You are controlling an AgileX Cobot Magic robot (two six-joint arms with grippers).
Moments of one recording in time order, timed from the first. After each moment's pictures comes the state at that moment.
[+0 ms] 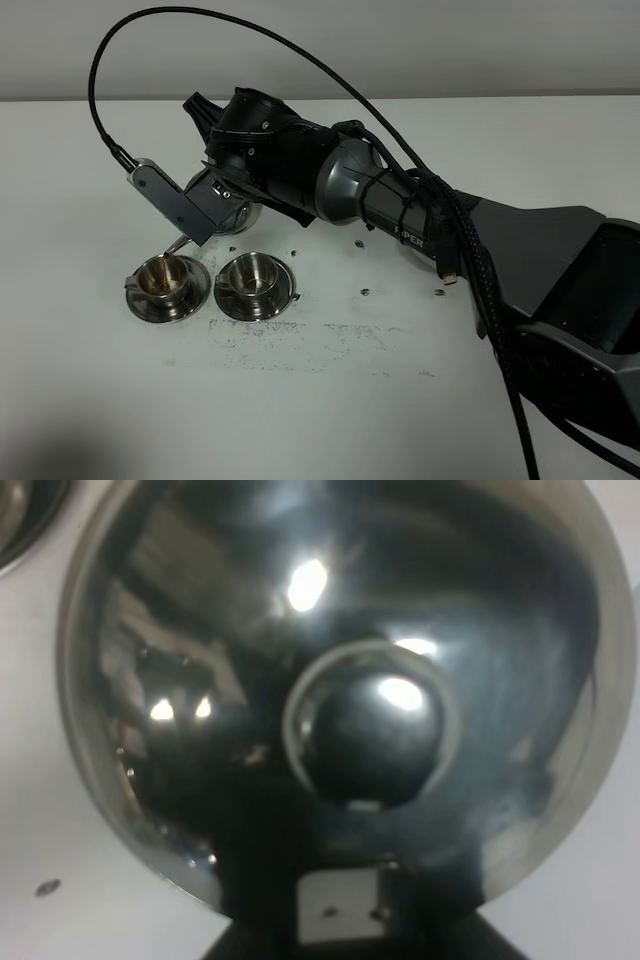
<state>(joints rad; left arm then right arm) -0.06 0.00 -0.51 -0.13 1.08 0.17 0.80 2.35 -2.08 -0.56 0.86 -1.23</state>
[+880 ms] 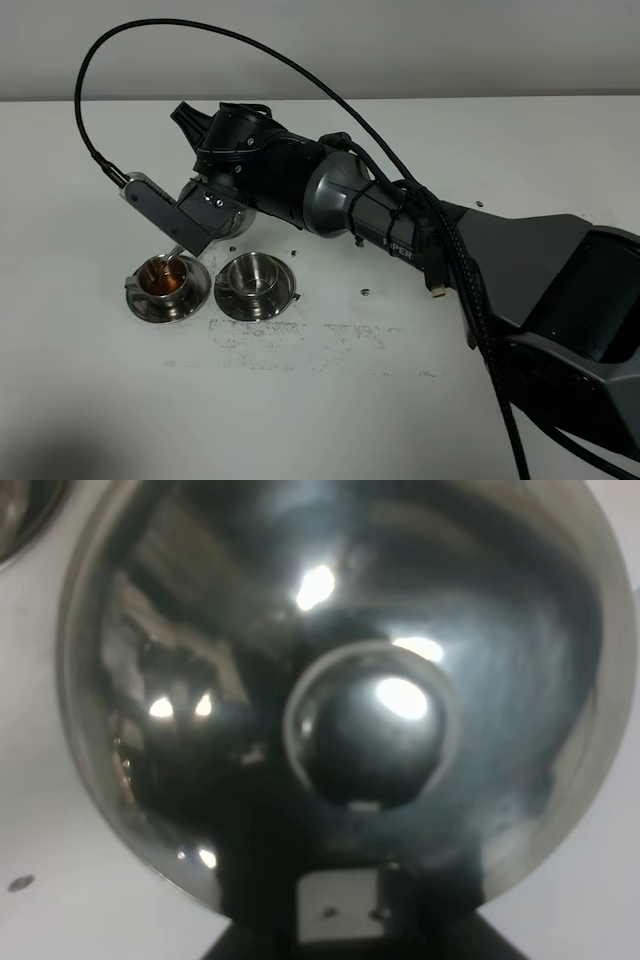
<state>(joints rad) -0.06 0.00 -0.51 -0.13 1.08 0.17 0.83 2.36 -2.08 -0.61 0.85 -1.23</state>
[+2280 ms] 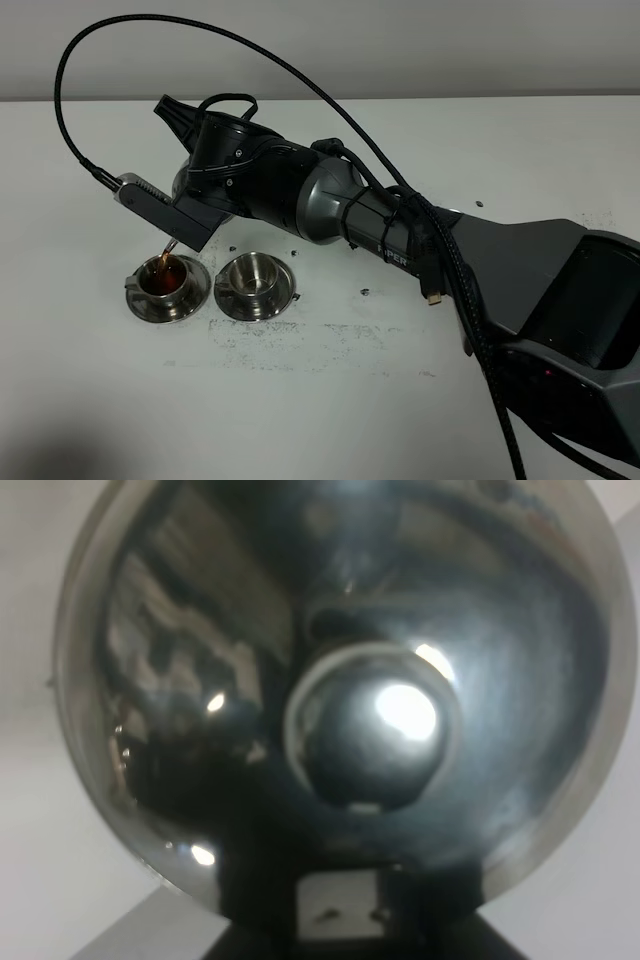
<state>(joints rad) -0.06 0.00 -0.51 -0.13 1.08 0.17 0.84 2.36 -2.08 -0.76 0.81 -1.23</state>
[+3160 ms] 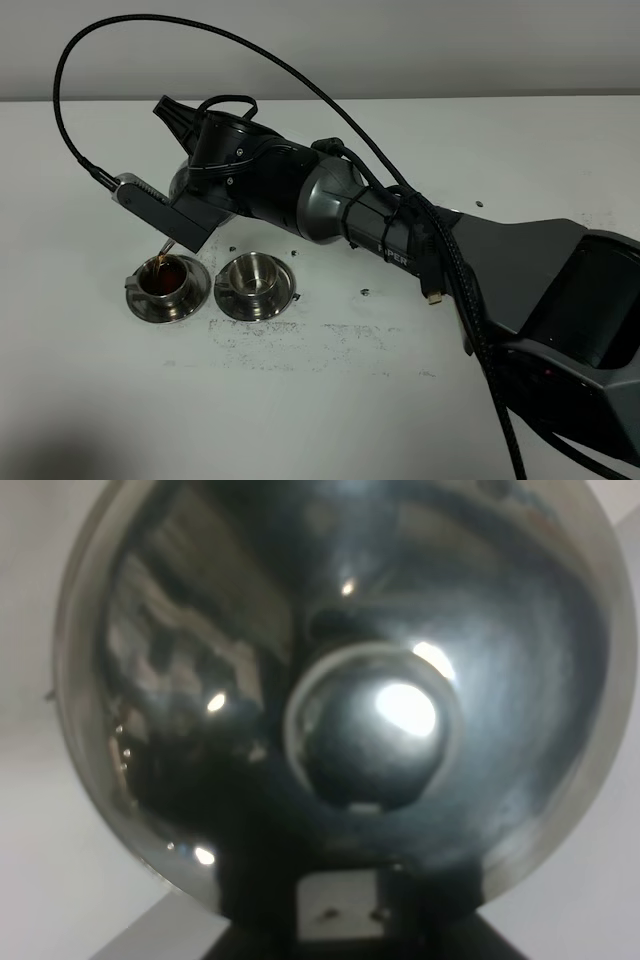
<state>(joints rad) -0.06 0.00 -0.51 -0.13 1.08 0.17 0.84 2.36 -2.08 -0.73 0.80 -1.23</state>
